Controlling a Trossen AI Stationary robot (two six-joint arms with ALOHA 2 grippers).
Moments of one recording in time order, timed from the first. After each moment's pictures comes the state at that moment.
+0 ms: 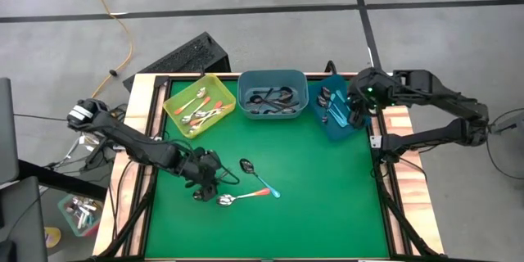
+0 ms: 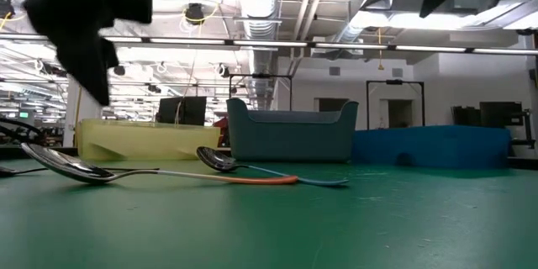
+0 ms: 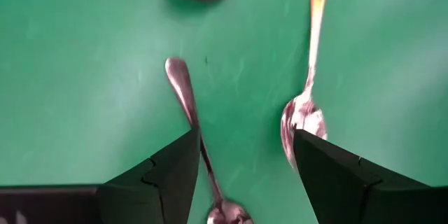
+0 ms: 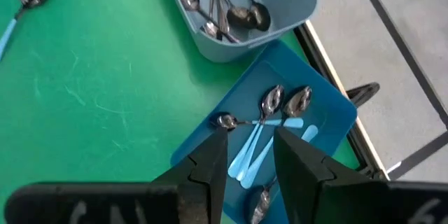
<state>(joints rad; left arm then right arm) -0.40 1.31 0.82 -0.64 -0.17 -0.84 -0.26 1.04 1.39 -1.34 0.26 0.06</state>
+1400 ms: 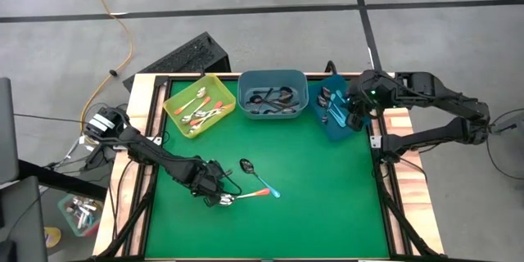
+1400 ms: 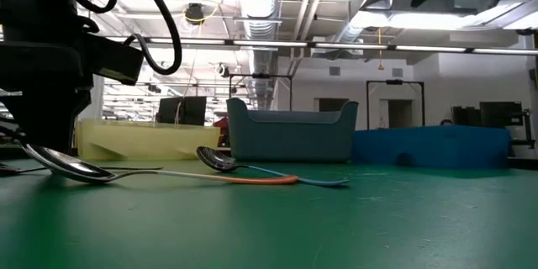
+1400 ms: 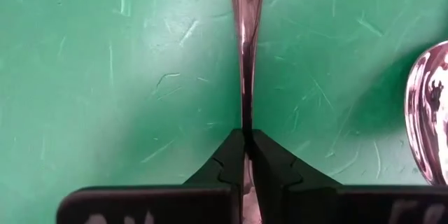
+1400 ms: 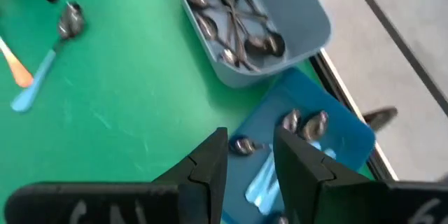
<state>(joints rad) -0.44 1.59 0.82 -0.69 -0.16 -1.02 -0.20 1.02 1.38 -1.26 0.25 0.10</state>
